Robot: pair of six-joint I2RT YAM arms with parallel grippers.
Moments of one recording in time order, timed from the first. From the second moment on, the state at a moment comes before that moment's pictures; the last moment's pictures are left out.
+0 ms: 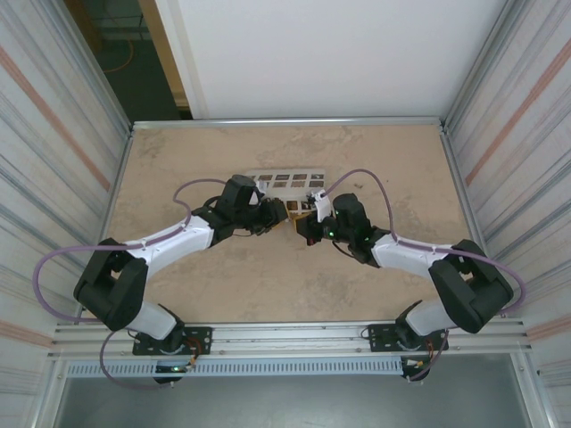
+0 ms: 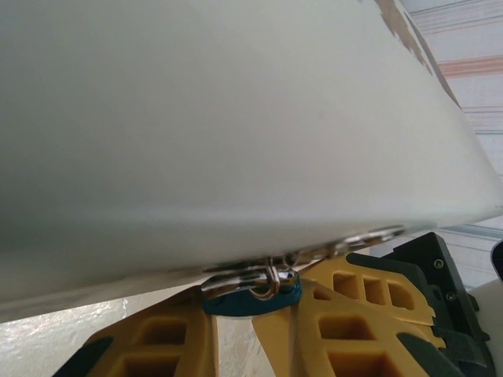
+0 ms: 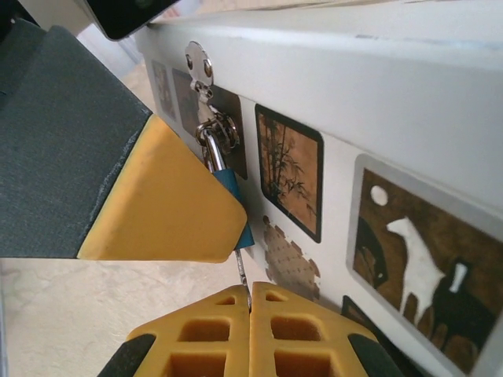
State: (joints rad) left arm -0.63 1.48 0.89 -0.08 0.40 -1.03; right arm 0.65 1.43 0.61 0.40 -0.38 0.33
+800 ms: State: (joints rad) left arm -0.64 1.48 0.85 -0.02 0.37 -1.04; right arm 0.64 1.46 0.62 0.39 -0.41 0.36
